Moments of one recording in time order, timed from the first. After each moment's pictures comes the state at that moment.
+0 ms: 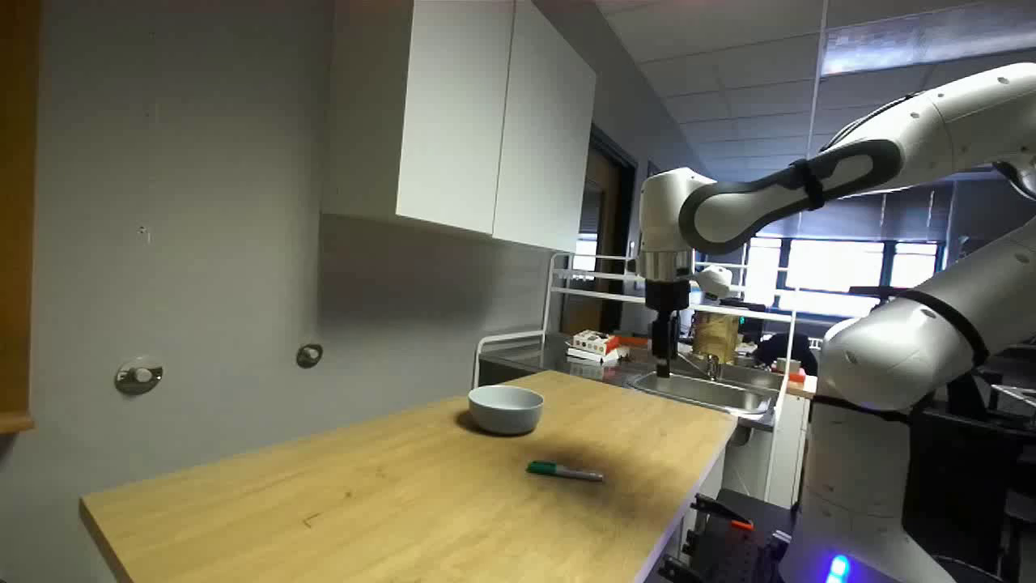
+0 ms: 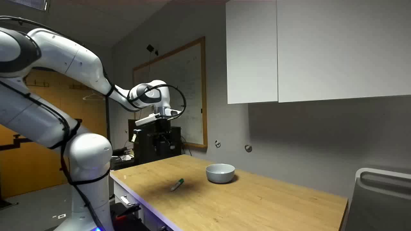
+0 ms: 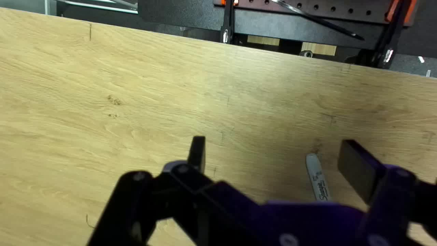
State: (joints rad) arm -0.02 -0.83 0.04 -2.81 -0.20 1.91 -0.03
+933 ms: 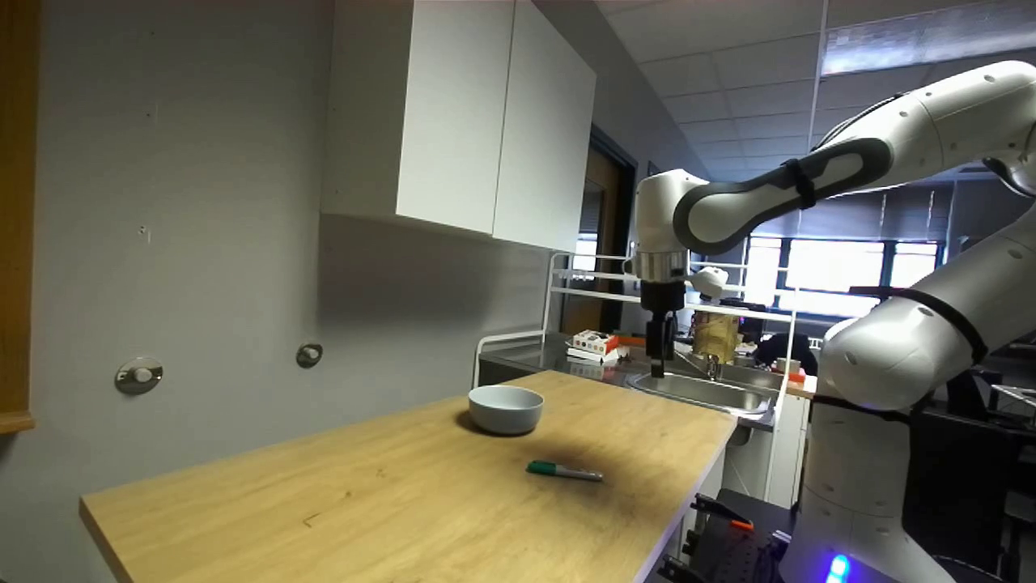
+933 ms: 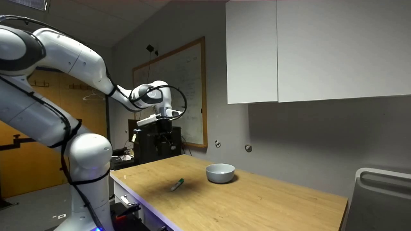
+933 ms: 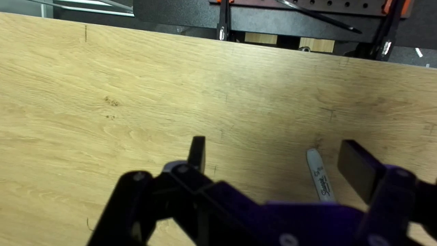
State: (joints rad) arm -0.02 -0.80 0.04 -2.80 -0.19 1.93 0.00
